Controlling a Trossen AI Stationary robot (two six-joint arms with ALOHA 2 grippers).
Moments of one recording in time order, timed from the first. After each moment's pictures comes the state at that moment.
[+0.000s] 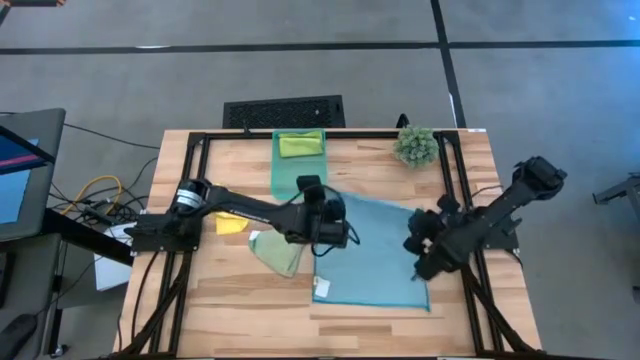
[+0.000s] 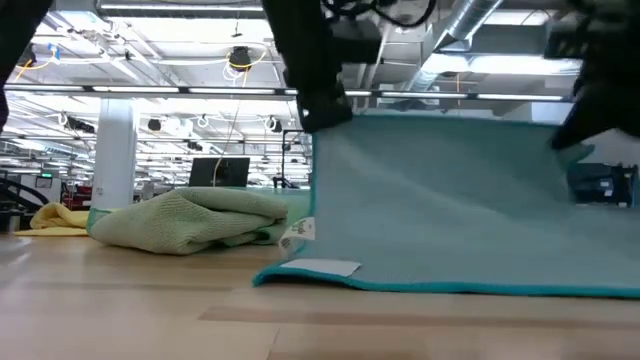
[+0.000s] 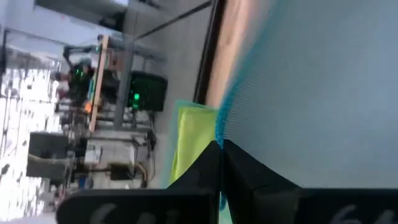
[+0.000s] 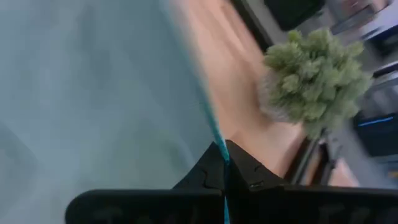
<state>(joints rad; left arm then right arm) -0.16 2.06 1.68 -0.93 -1.07 -0.12 0.63 1.38 0.77 -1.36 0.81 1.27</state>
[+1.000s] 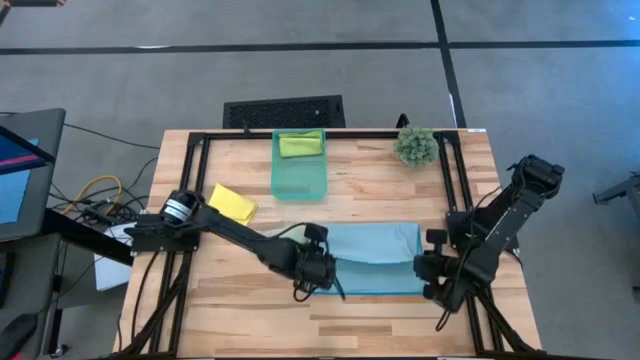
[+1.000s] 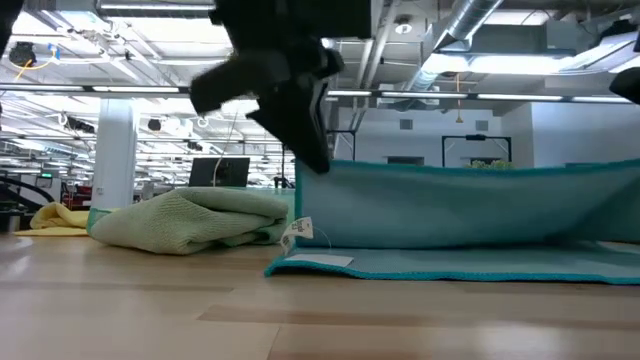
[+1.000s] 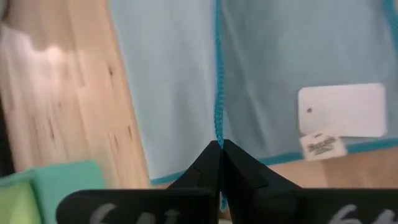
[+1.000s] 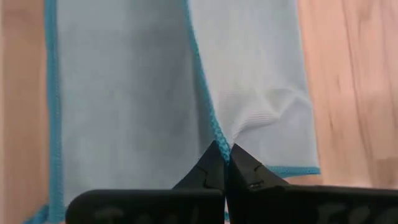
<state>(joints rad) -0.37 2.01 1.54 -0.76 -0.48 0.03 0.97 1.38 0.74 -0.97 0.53 0.95</state>
